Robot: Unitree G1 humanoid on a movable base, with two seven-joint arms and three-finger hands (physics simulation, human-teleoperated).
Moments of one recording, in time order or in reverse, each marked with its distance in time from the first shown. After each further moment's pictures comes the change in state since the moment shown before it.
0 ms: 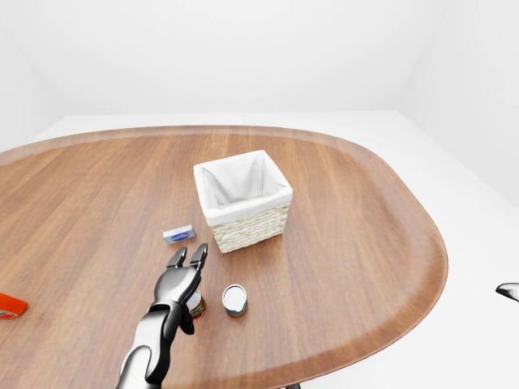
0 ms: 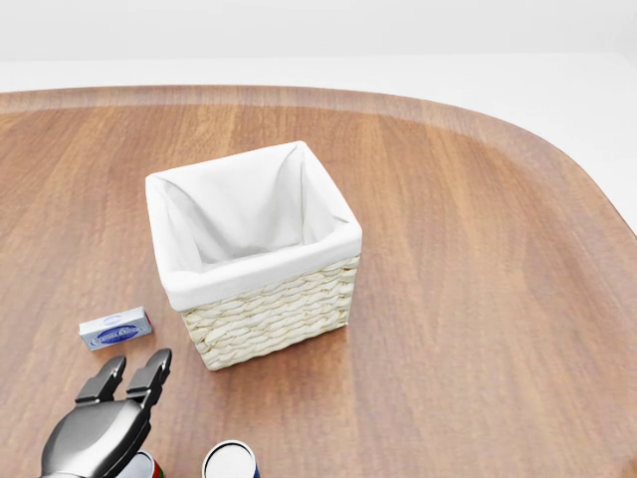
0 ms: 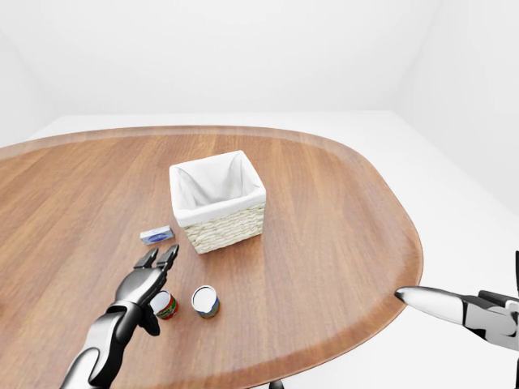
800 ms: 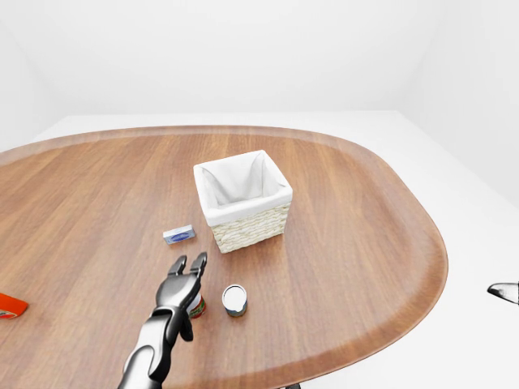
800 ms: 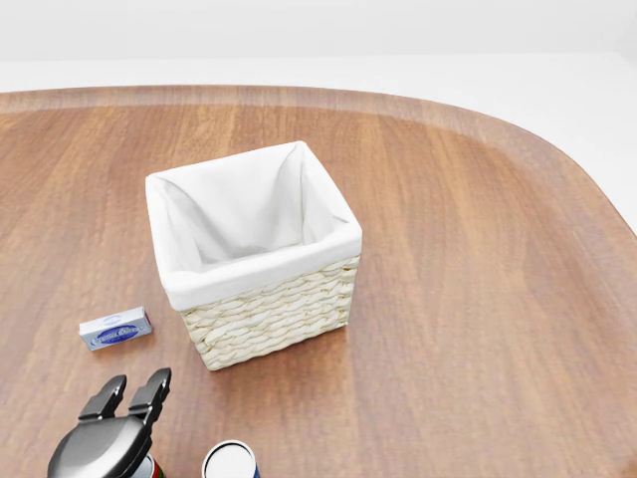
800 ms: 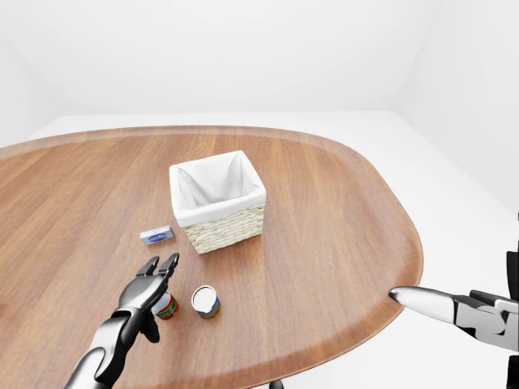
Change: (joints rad) left arm -0.034 0.024 -0.030 0.178 0.006 0.000 0.091; right arm -0.007 0.009 0.034 0.000 -0.028 0.000 0.000
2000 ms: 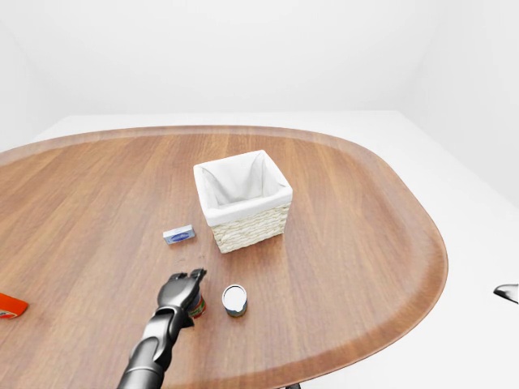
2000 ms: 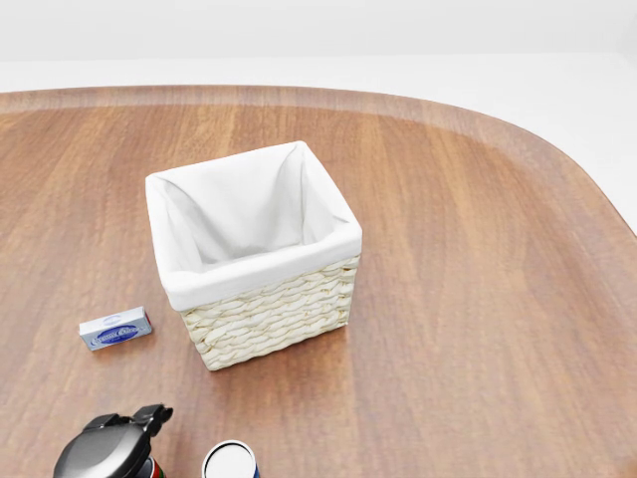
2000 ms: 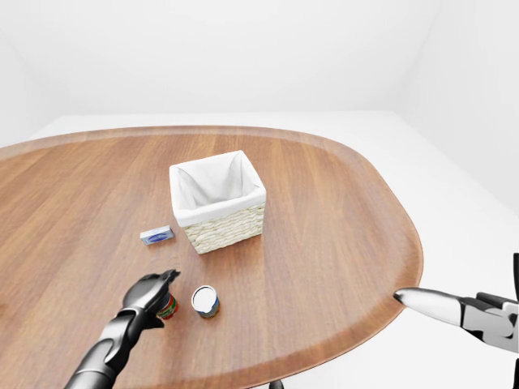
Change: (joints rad) left arm -0.134 0.034 -0.044 0.333 -0.018 0.000 0.147; right arm 0.008 0.011 -0.024 0.000 0.014 0.000 0.013
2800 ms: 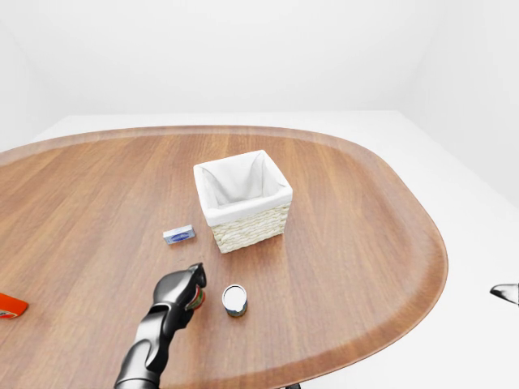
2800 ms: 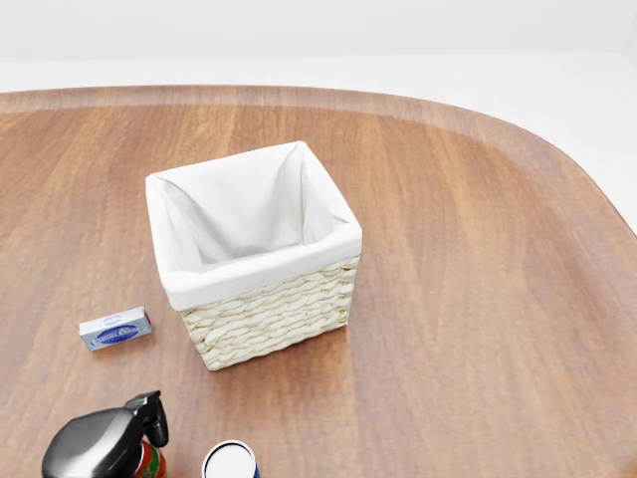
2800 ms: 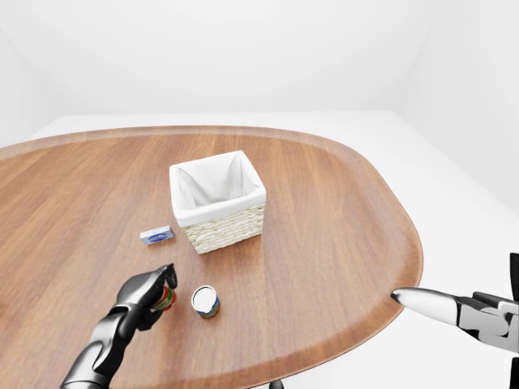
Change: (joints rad) left arm 0.070 -0.004 0.037 -0.207 -0.077 0.000 -0.089; right arm -0.004 0.001 0.014 0.000 -0.012 0.000 -0.002
